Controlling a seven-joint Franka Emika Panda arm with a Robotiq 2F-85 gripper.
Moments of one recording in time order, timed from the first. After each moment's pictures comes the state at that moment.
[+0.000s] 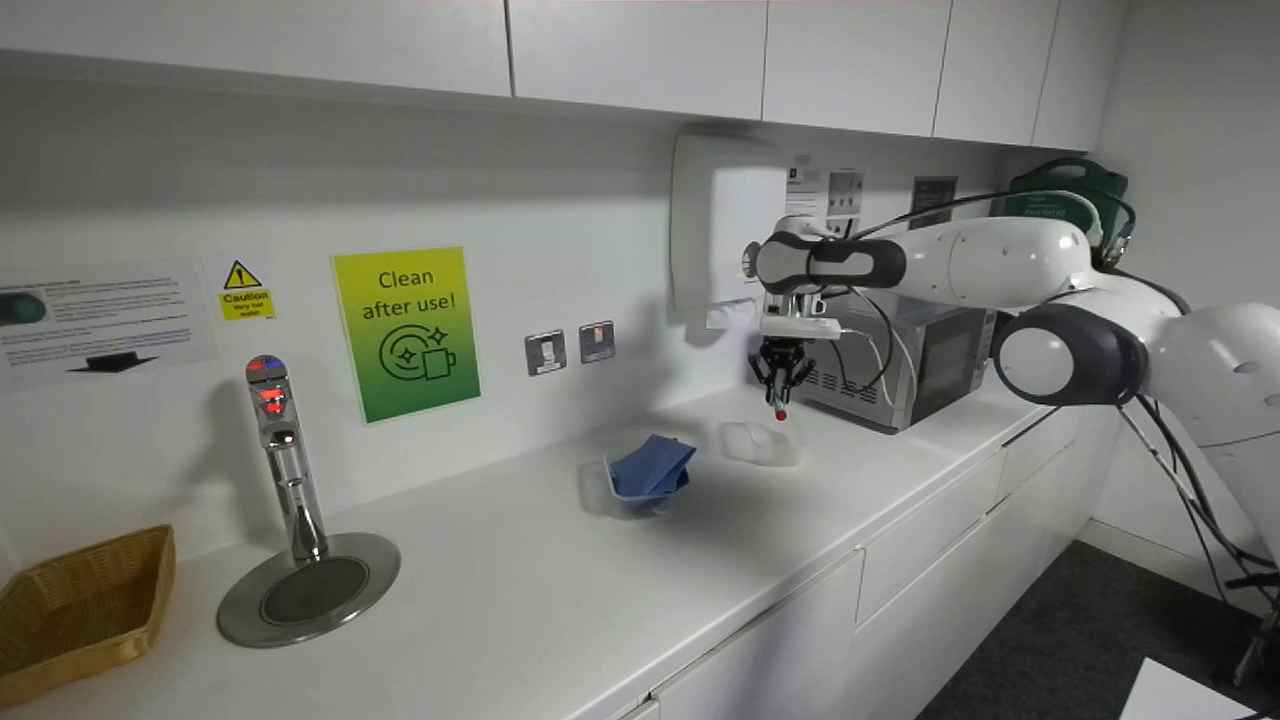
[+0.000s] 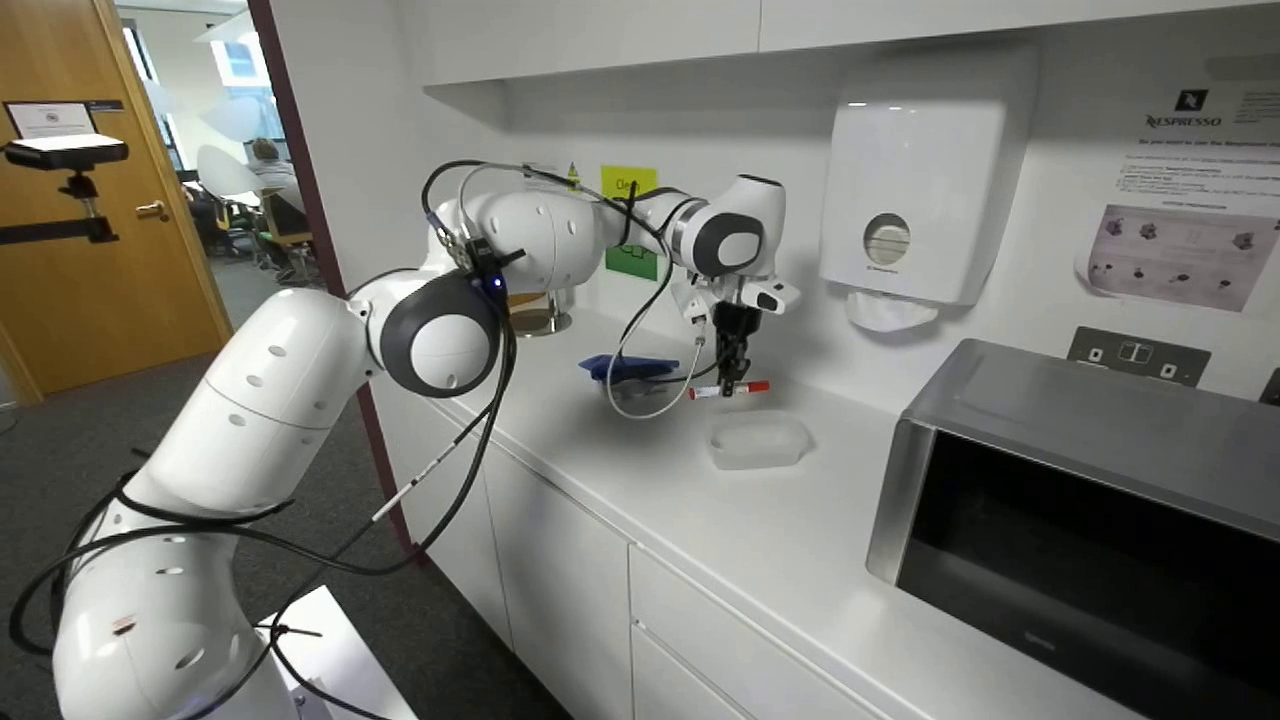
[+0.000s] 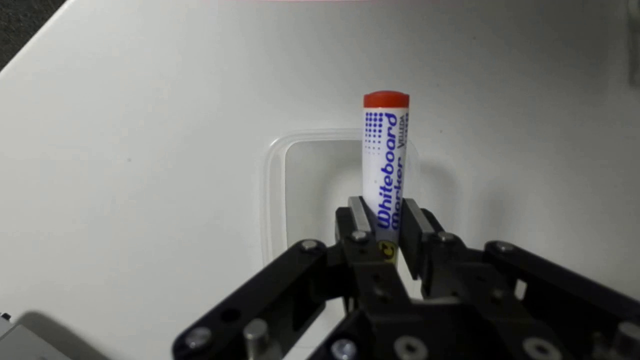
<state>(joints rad) -0.14 0.74 -0.11 -0.96 0.16 1.66 0.50</state>
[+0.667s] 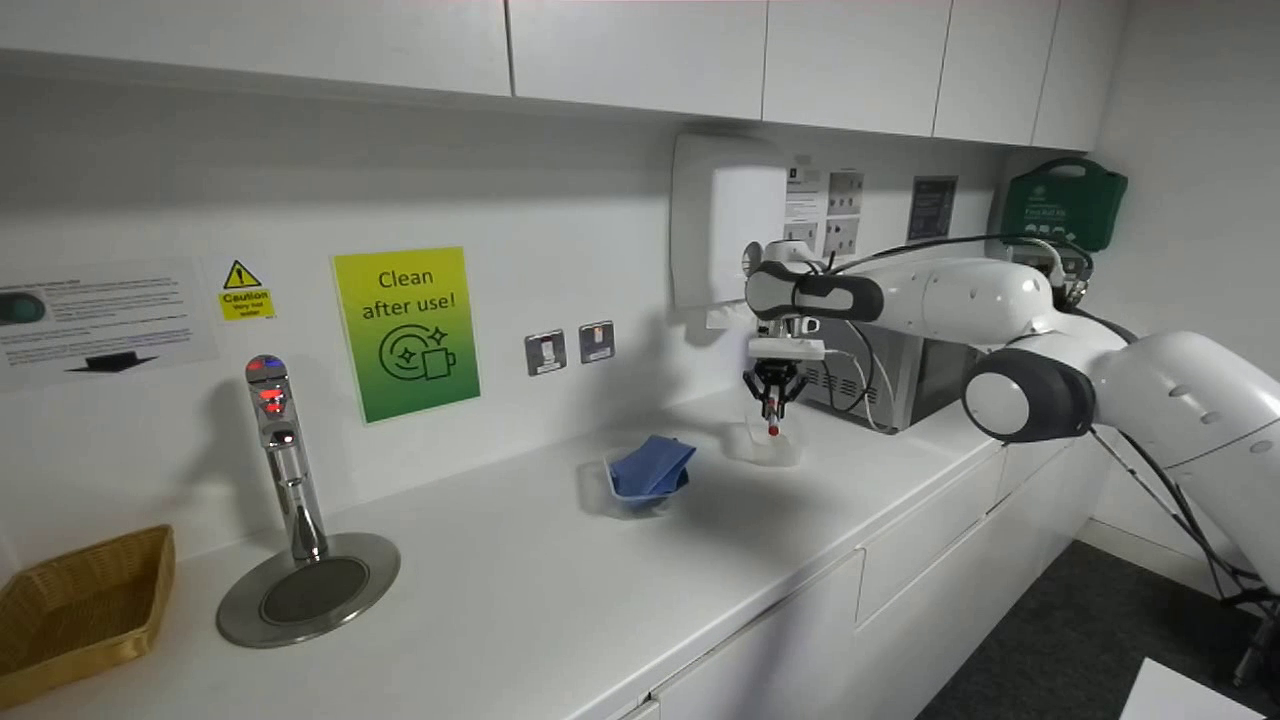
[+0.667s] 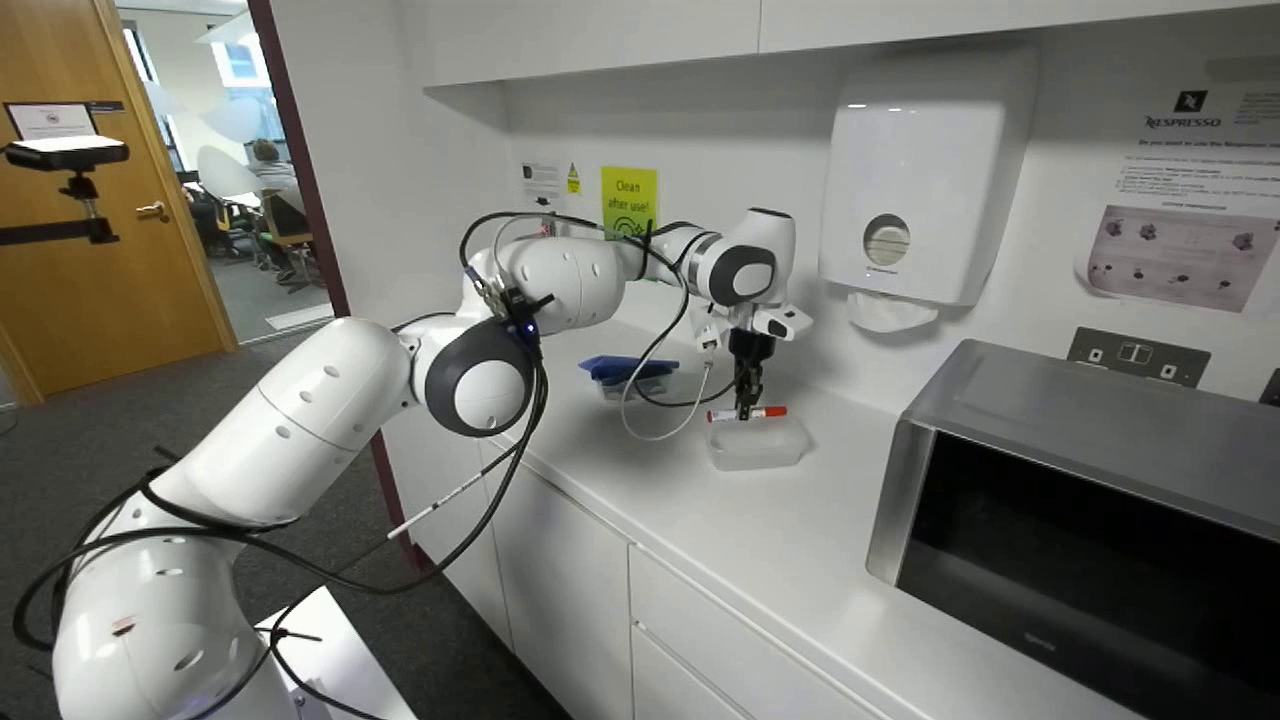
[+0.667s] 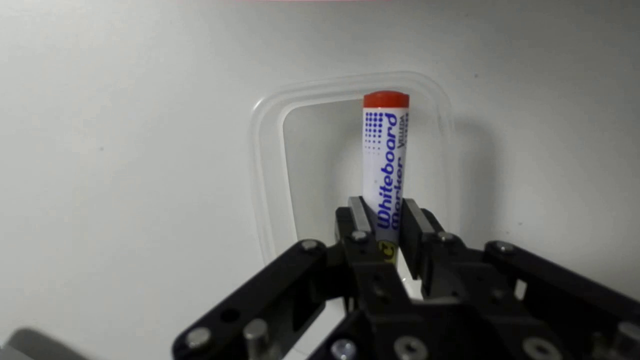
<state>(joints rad) -0.14 0.93 -0.14 -0.75 0.15 1.65 0.60</state>
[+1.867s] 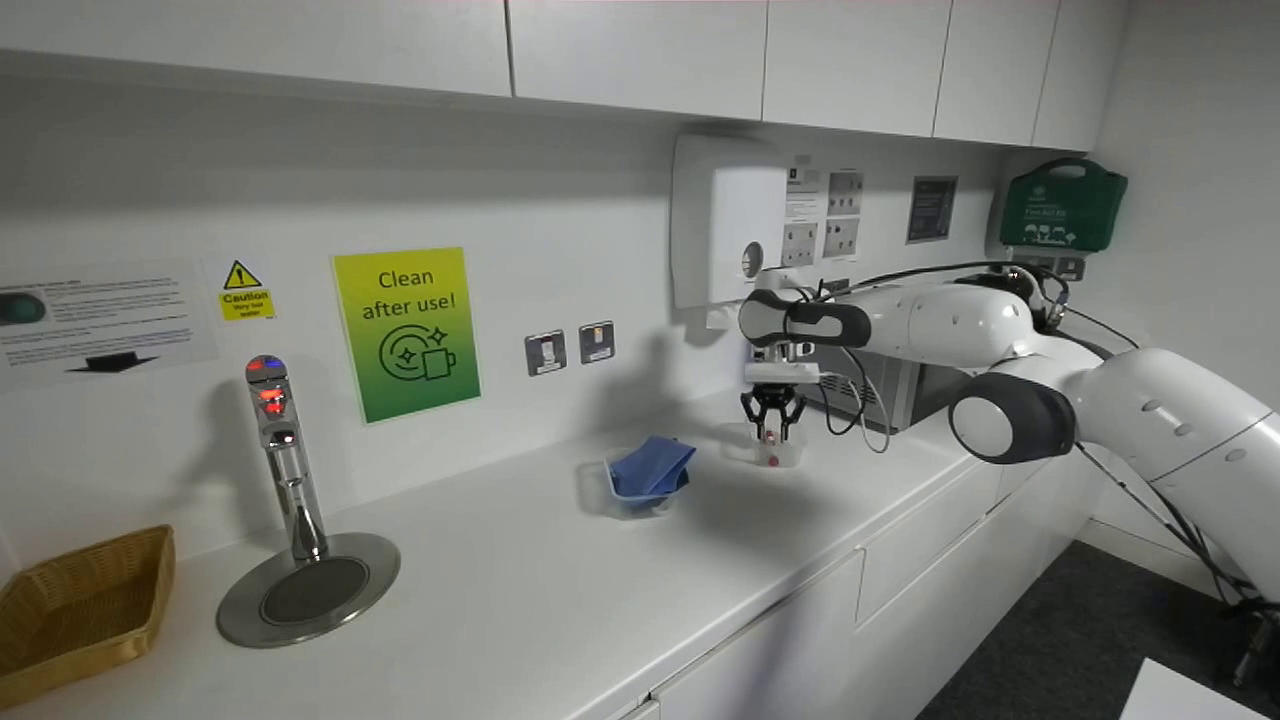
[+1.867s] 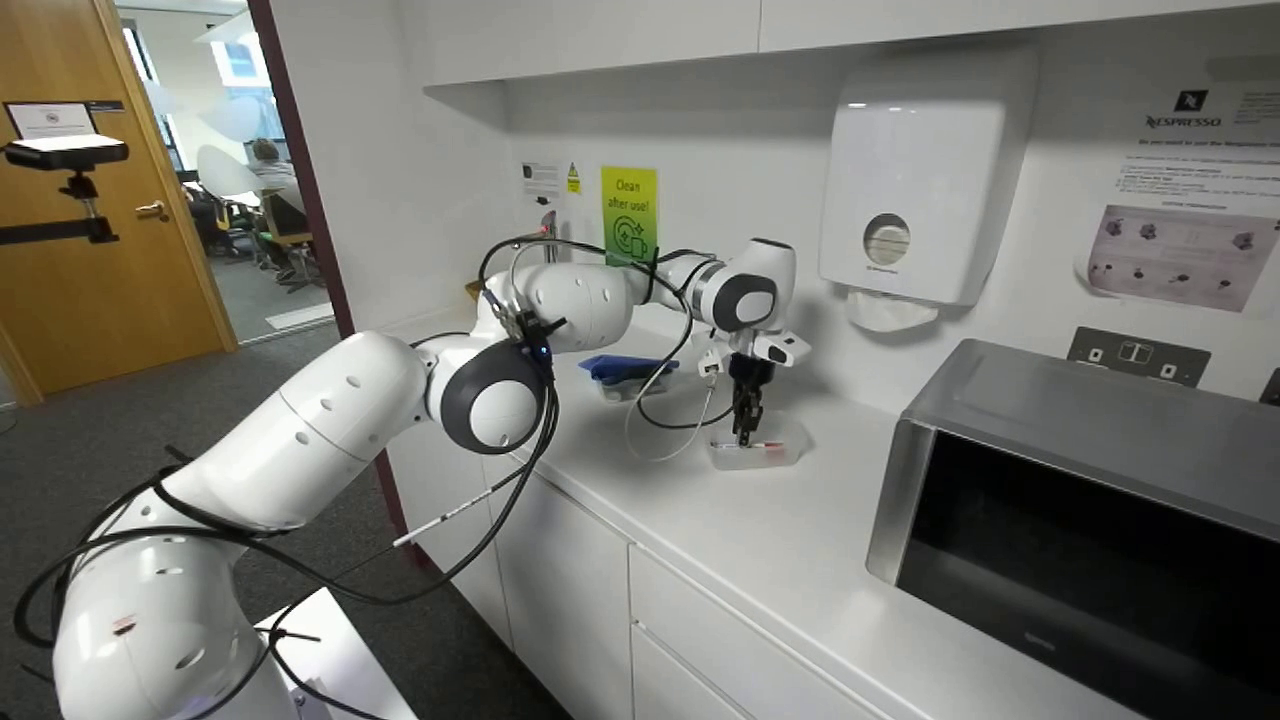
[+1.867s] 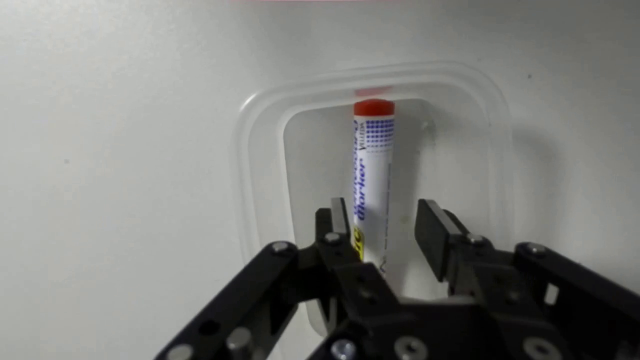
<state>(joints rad) -0.14 1.02 -0.15 -0.71 0.14 1.64 0.60</state>
